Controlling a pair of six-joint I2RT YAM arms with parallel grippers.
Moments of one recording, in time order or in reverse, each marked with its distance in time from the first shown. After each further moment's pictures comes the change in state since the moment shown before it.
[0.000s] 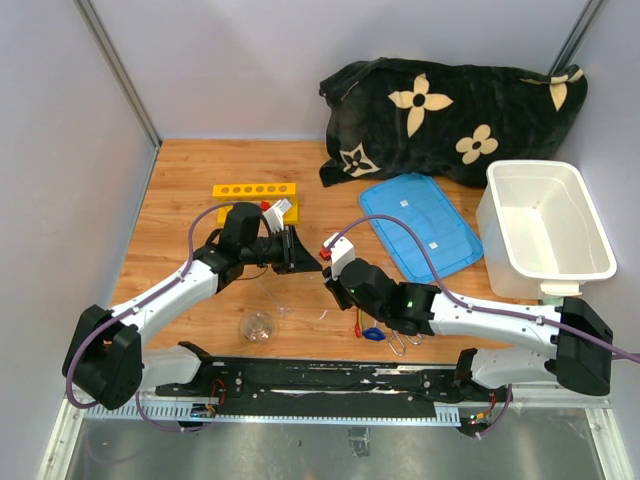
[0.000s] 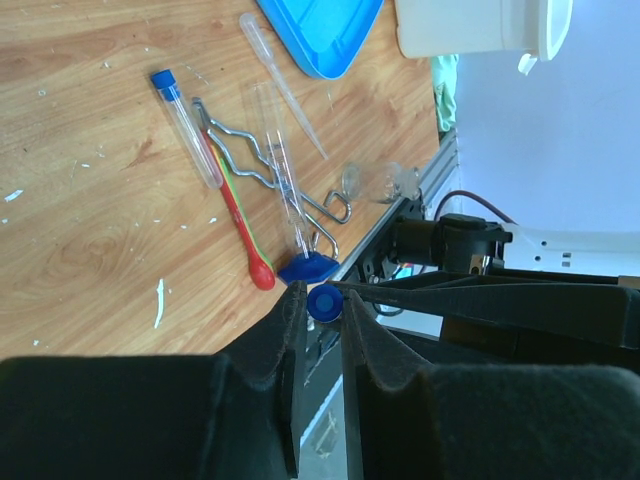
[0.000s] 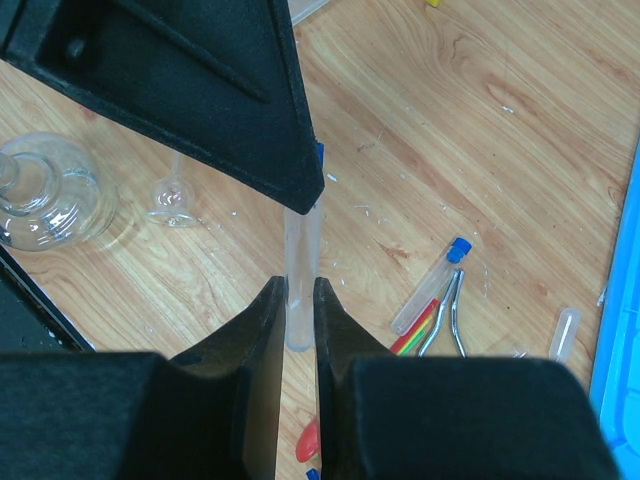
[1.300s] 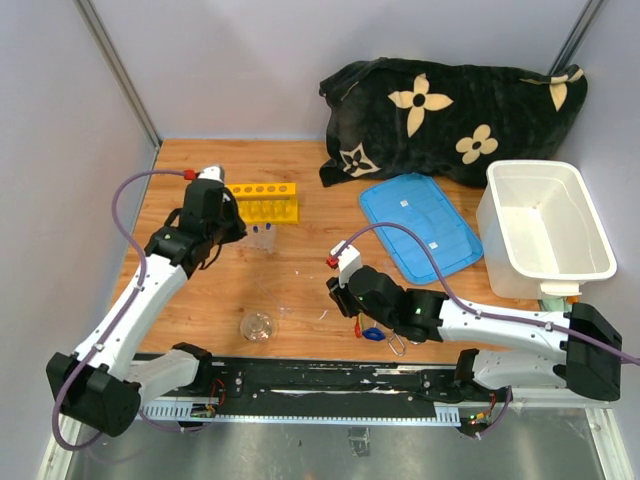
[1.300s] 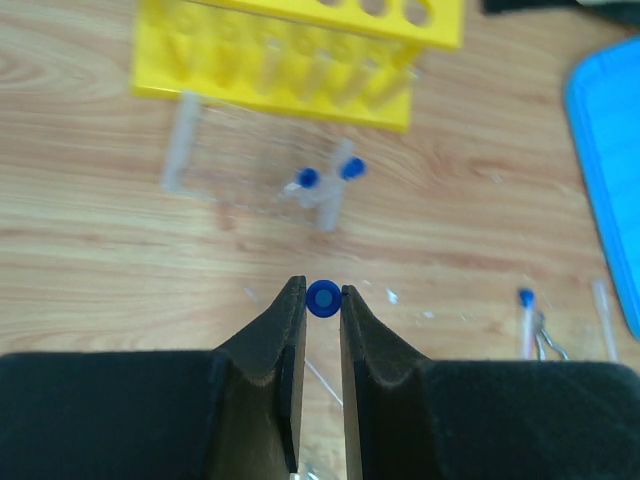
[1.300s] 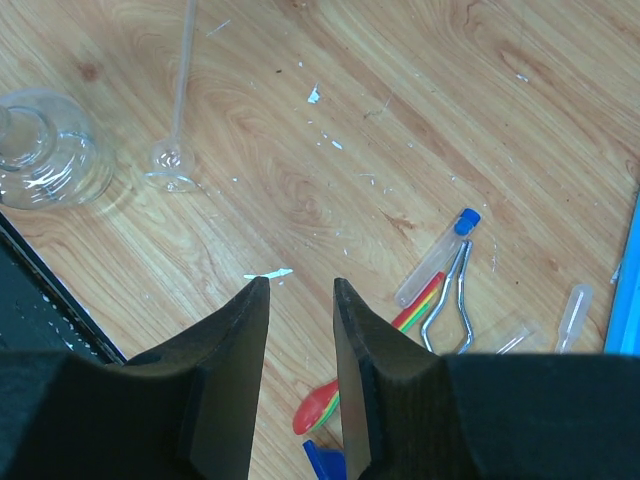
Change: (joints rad) left arm 0.138 -0.132 0.296 -0.534 -0.815 0.315; right arm 0.008 -0.067 -0.079 0.003 -0.023 0.006
